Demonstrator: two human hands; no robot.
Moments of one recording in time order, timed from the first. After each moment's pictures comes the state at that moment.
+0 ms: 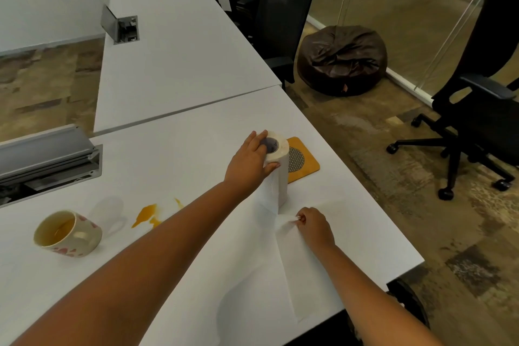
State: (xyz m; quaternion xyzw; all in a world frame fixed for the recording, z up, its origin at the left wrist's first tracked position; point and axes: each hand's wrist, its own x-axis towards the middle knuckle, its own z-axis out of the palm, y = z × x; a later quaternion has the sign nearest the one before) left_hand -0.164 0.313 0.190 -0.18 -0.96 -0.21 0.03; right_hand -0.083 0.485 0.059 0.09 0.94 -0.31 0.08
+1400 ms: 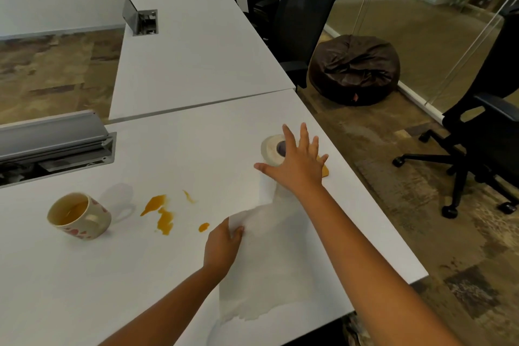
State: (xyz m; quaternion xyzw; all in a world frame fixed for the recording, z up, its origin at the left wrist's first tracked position) left_hand -0.034 0.257 0.101 0.13 -0.88 -0.45 -0.02; right_hand -0.151 0.415 0.206 0.01 0.98 -0.17 0.02
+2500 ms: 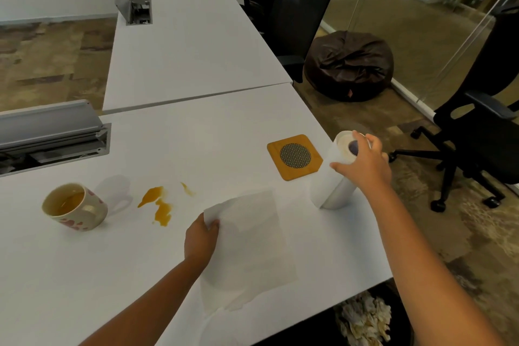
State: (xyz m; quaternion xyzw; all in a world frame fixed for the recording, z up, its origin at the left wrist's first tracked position) left_hand -0.032 0.221 0.083 0.21 -0.87 -0.44 -0.01; right_hand -0.142 0.539 0.197 0.16 0.97 -0.18 -0.04
